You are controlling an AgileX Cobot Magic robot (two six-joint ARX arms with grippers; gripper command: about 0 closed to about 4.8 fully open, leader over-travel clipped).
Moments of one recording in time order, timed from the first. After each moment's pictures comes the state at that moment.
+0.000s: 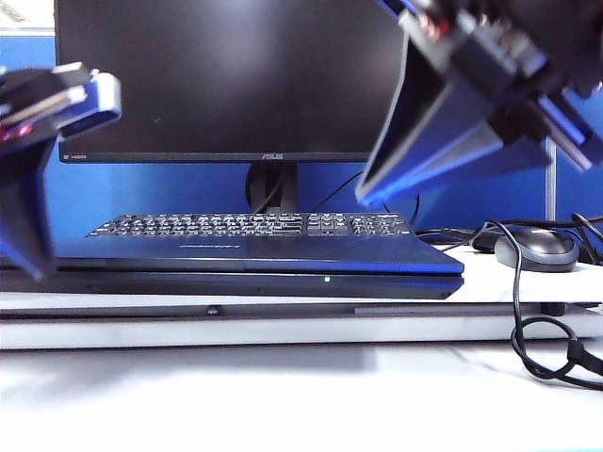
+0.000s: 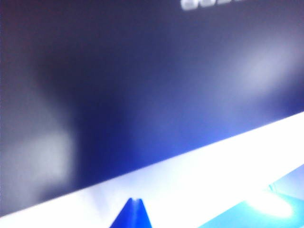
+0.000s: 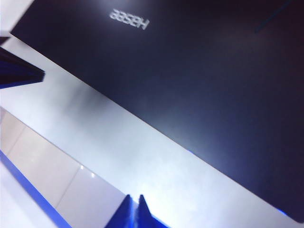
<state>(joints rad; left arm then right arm) -0.53 1.09 0.70 -0.66 0.11 -0.20 0.99 0.98 0.54 -0.20 0.07 0.58</state>
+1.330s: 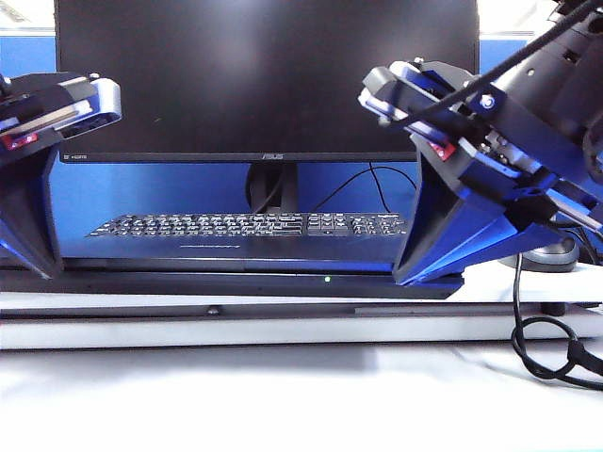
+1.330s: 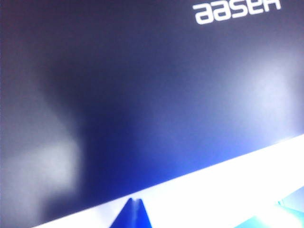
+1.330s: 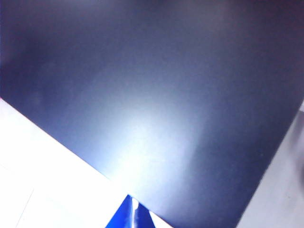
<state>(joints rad) -0.53 1.09 0.68 -0.60 0.08 -0.20 0.83 1.13 0.54 -0.20 0.01 0.50</state>
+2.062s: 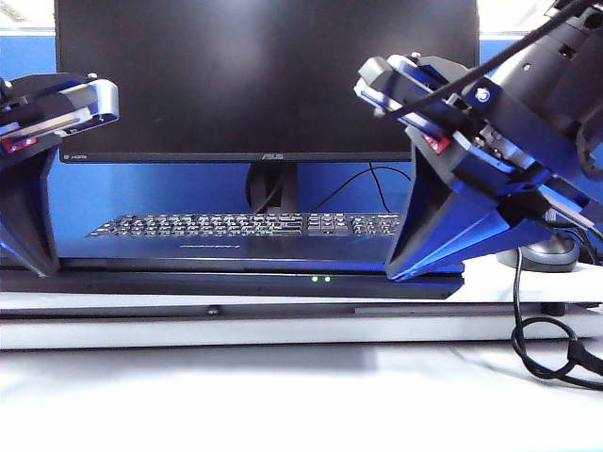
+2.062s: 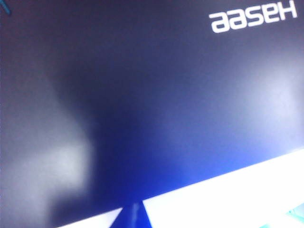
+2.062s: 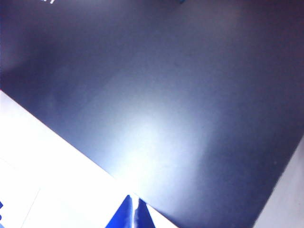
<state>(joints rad) -0.53 1.09 0.68 -0.59 0.04 -0.20 0.83 1.13 0.54 -0.18 -0.01 0.50</state>
